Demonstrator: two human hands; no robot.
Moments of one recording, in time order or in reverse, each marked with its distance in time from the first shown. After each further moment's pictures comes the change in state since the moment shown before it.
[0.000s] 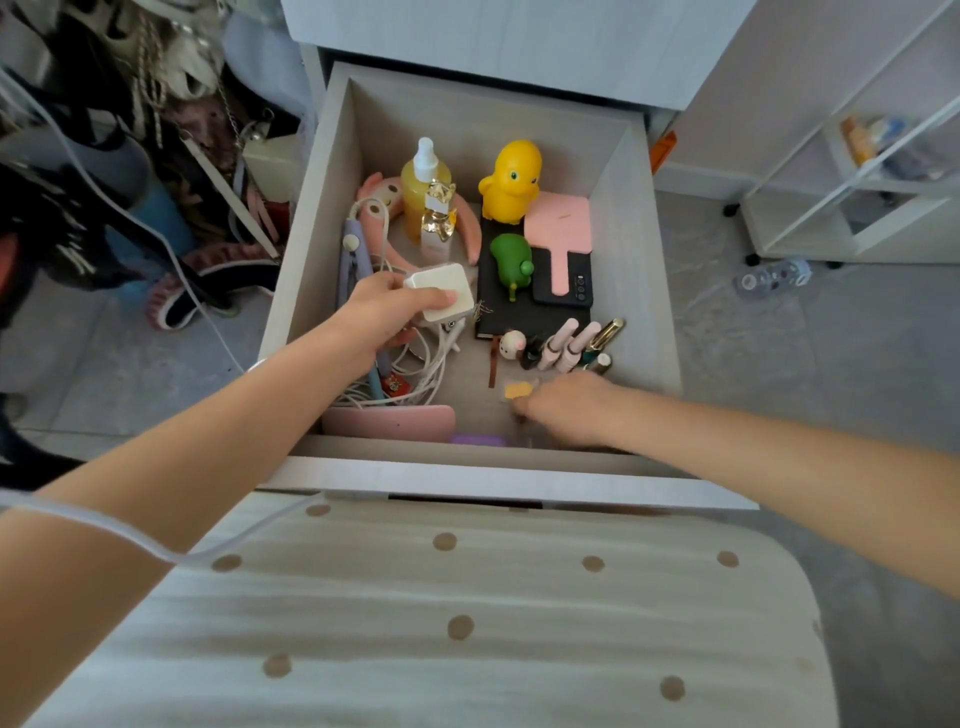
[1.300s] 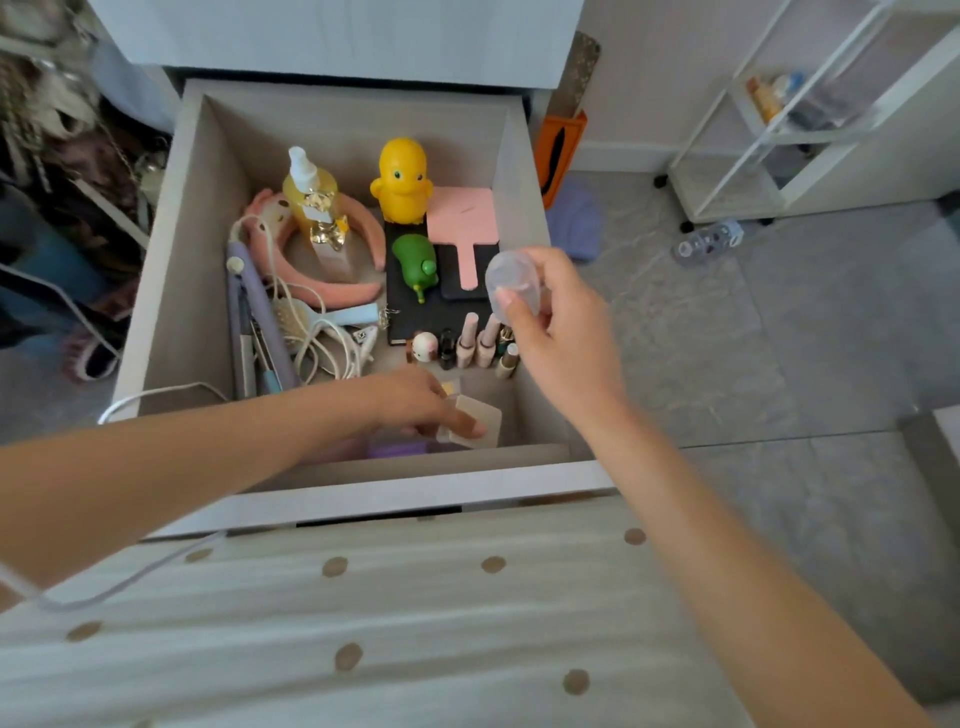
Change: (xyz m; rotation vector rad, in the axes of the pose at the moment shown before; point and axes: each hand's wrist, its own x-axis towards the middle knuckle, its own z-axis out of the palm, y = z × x) left_hand -0.028 -0.017 0.096 0.750 -0.571 0.006; right_hand -0.062 0.030 0.014 1.143 1.264 0.357
